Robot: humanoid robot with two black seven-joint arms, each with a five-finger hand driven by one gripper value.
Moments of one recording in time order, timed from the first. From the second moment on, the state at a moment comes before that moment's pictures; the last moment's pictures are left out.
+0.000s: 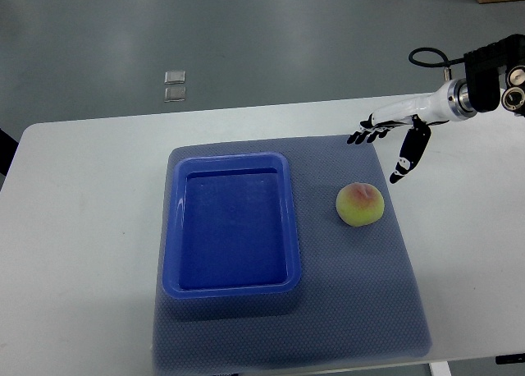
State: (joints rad) left arm -0.01 0.00 -0.07 -0.27 0.00 0.00 0.20; right arm 1.41 -0.69 -0.20 1.20 -0.96 0.46 0.02
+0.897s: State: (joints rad) left arm -0.01 0.00 -0.06 -0.26 0.00 0.00 0.20; right arm 1.19 -0.63 -0.14 1.20 -0.98 0.32 0.07
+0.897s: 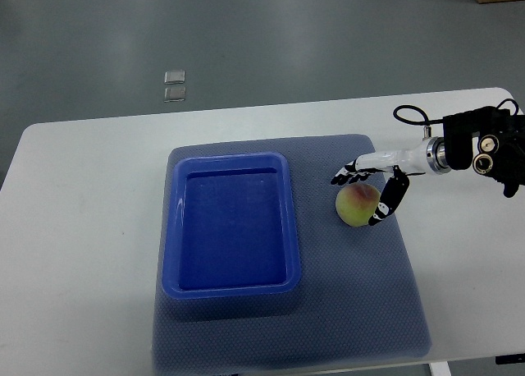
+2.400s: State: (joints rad) left arm -0.01 0.00 -0.06 -0.26 0.01 0.00 0.20; right arm 1.65 -0.63 -0.18 1.30 -0.91 0.33 0.12
